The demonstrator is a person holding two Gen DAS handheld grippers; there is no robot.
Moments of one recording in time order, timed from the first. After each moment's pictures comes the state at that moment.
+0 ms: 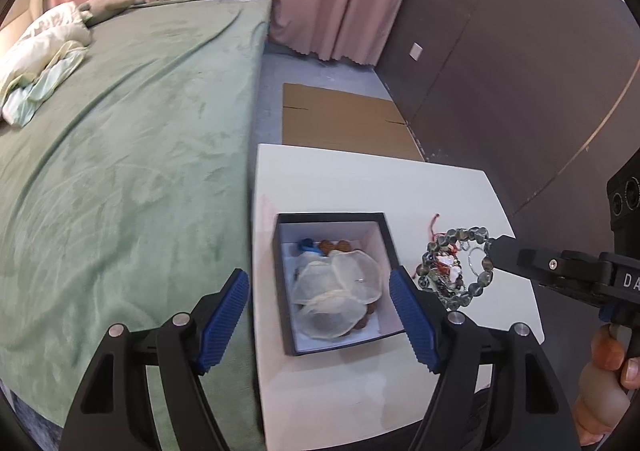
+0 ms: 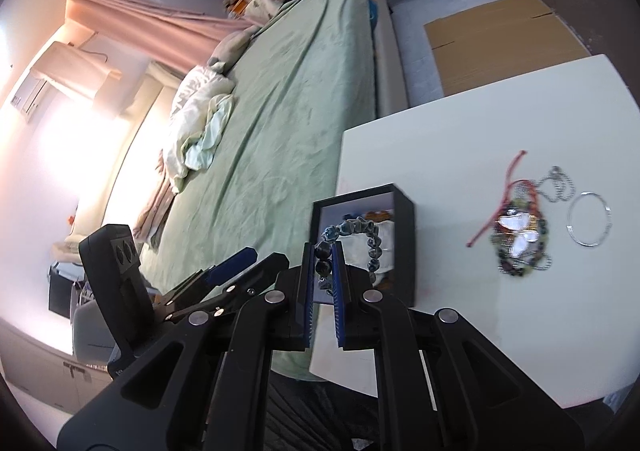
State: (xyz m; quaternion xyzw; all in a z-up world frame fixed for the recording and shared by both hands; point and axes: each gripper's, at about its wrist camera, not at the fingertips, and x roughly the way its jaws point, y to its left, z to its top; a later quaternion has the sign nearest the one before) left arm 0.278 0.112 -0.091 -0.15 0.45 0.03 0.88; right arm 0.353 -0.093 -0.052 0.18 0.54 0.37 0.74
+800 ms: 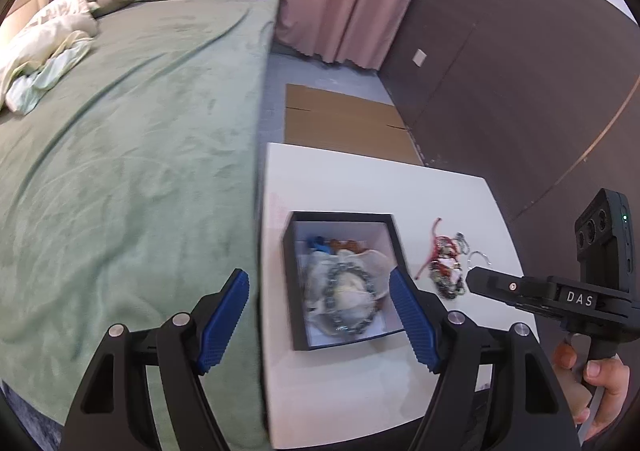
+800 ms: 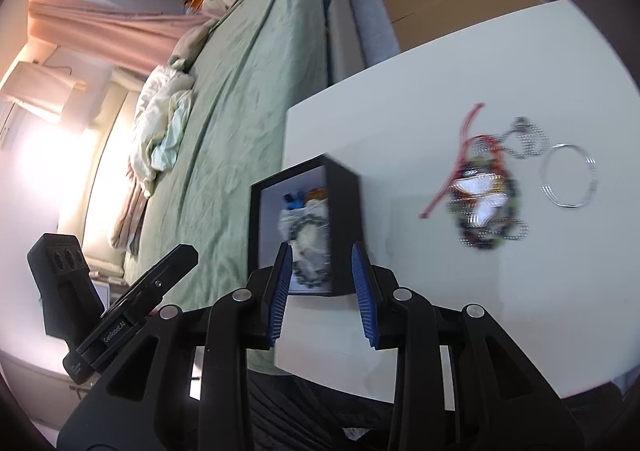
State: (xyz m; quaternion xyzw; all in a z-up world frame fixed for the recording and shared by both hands) left arm 0.273 0.118 -0.091 -0.16 0.45 0.02 0.88; right arm 0.363 -0.126 -0.098 0.19 0.58 0.30 0.73
